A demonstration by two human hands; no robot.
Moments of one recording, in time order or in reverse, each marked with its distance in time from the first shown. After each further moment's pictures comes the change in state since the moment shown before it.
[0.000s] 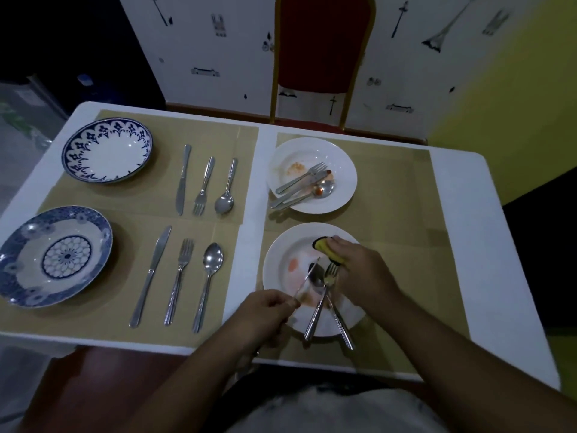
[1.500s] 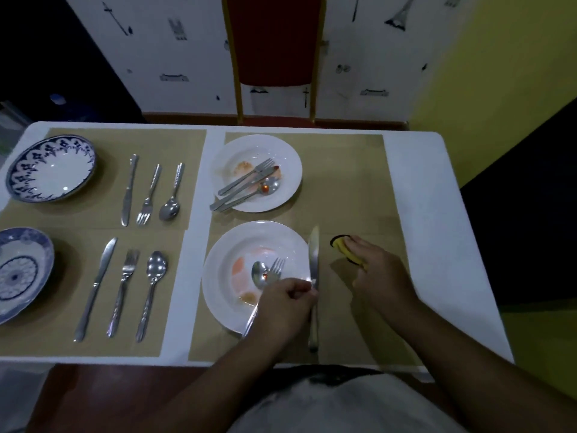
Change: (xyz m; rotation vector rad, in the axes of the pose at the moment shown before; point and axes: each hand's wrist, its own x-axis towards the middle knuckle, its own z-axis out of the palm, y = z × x) left_hand 0.028 0.016 0.153 0.186 0.181 0.266; right_hand -0.043 0.114 -0.073 0.072 0.124 0.098
